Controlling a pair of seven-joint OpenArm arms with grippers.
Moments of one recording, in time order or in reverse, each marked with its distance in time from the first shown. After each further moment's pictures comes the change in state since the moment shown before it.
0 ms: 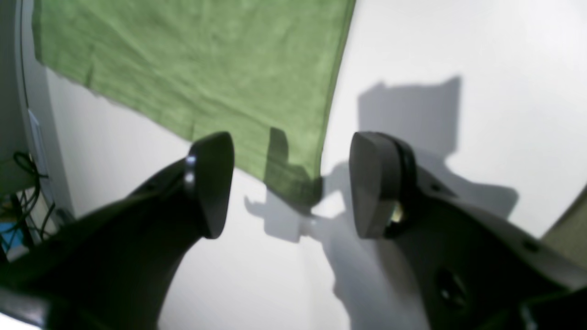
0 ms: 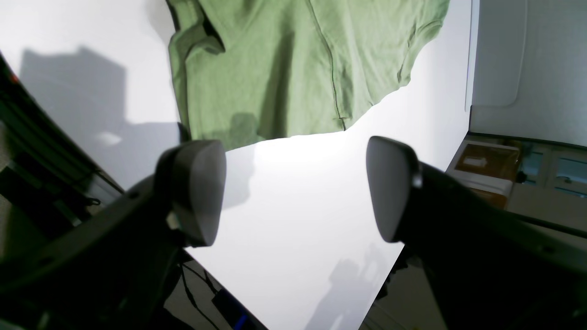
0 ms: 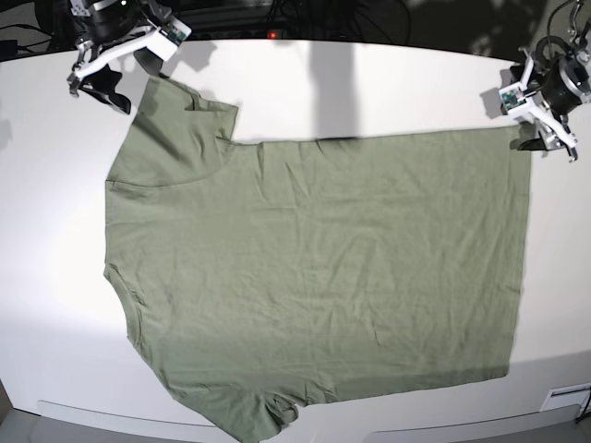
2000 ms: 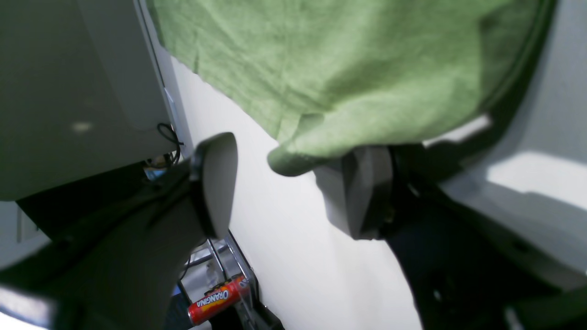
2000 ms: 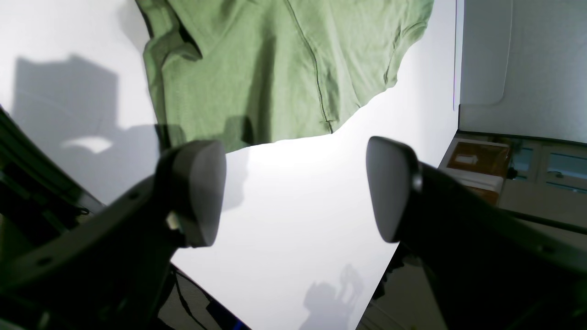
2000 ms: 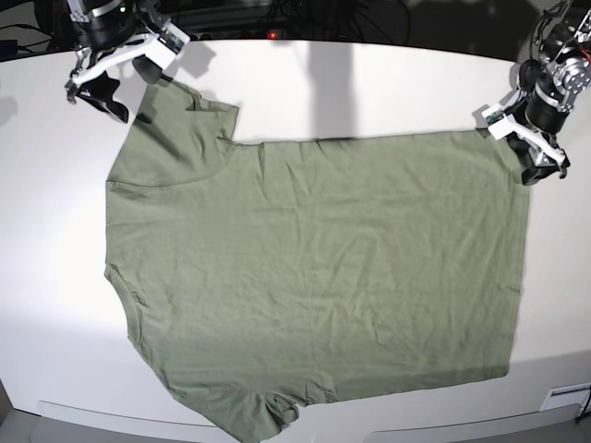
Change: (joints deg) left arm -12.2 3.3 19.5 -14.9 14.1 16.2 9.8; right arm 1.4 0.0 0.0 0.0 0.0 -0.7 -0.3
